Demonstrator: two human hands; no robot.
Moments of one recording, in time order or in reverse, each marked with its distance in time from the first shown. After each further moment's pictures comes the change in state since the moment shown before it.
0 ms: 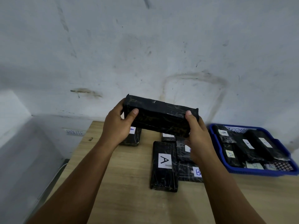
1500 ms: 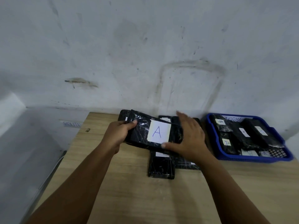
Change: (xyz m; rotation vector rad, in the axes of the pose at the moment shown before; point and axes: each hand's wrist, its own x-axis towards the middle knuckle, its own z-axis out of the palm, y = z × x) left_hand -0.022 -0.051 0.029 -0.351 -0.136 -0.552; right_hand 0.003 0.050 -0.035 -1.114 -0.229 -0.410
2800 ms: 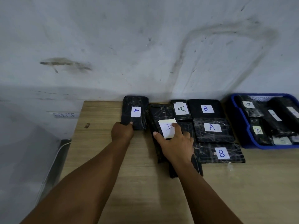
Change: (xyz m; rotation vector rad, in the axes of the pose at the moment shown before) left_hand 0.171 -0.118 -0.026 0.387 0.258 -0.235; right_hand 0.070 -0.049 0.166 0.052 0.015 0.648
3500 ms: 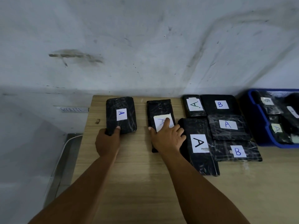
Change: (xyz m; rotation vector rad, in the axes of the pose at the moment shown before) left_hand 0.012 -0.061 -0.077 -0.029 0.211 0.024; right_hand 0.020 -0.054 0.084 -0.419 -0.095 -0.014
